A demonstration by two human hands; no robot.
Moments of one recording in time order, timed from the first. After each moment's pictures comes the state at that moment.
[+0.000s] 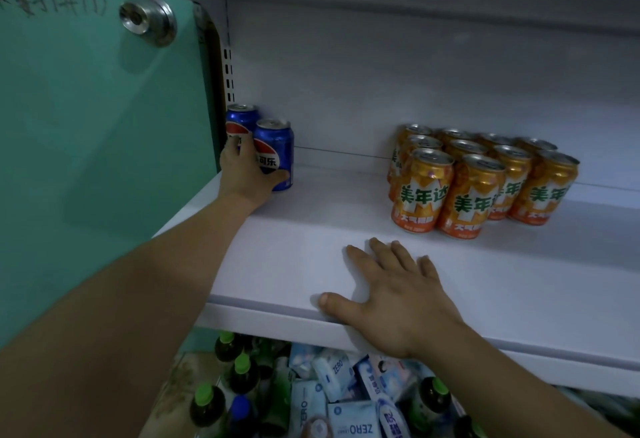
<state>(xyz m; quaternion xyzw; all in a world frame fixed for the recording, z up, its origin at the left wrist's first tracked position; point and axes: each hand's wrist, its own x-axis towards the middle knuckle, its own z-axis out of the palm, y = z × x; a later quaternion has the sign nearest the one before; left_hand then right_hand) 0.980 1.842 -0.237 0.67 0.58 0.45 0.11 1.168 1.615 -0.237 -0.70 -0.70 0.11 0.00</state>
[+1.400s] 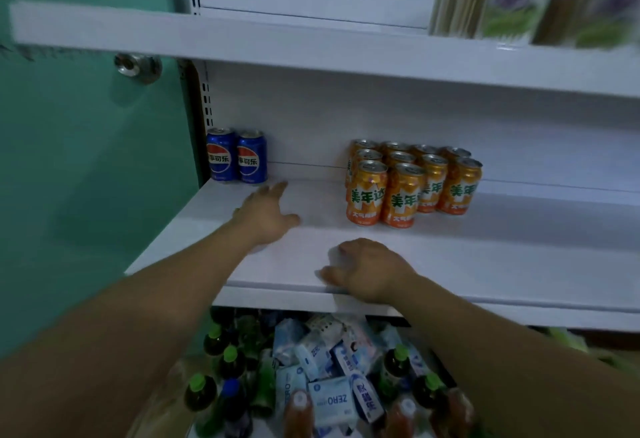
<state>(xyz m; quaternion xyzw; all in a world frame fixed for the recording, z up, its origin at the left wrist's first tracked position) 1.019 1.732 -0.207 0.78 0.57 0.18 0.18 1.194 1.596 -0.211 -0.71 -0.69 0.14 0.05</state>
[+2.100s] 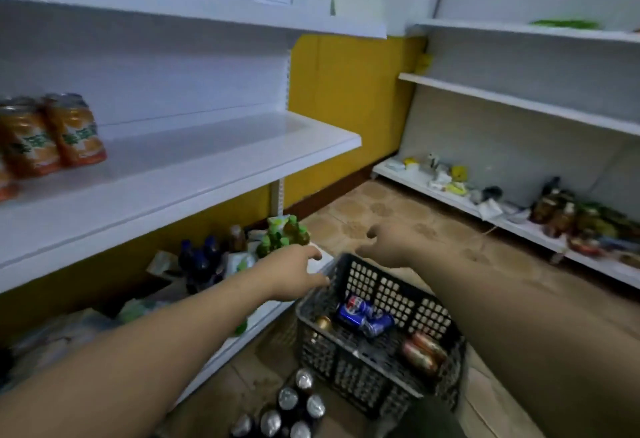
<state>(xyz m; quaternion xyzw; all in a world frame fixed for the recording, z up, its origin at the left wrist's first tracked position) 1.363 1.323 -0.257 0.96 0.09 -0.11 0.26 1.477 1.159 -0.230 -0.96 -0.22 0.16 0.06</state>
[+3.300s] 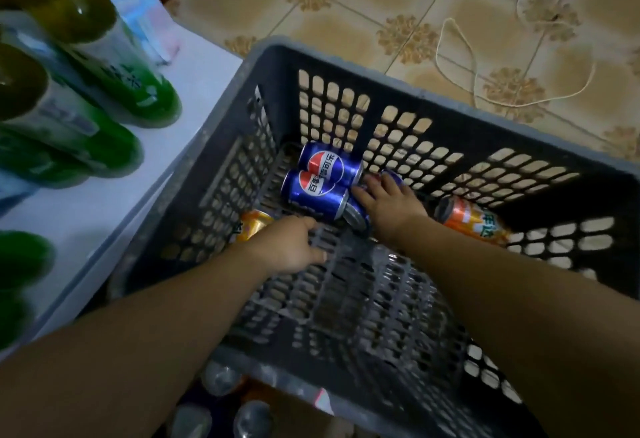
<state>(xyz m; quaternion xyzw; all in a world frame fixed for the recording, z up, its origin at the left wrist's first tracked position) 1.683 1.288 -0.801 0.85 0.09 -0.42 0.31 1.762 1.101 -0.826 -0.91 -0.27 0.30 -0.11</state>
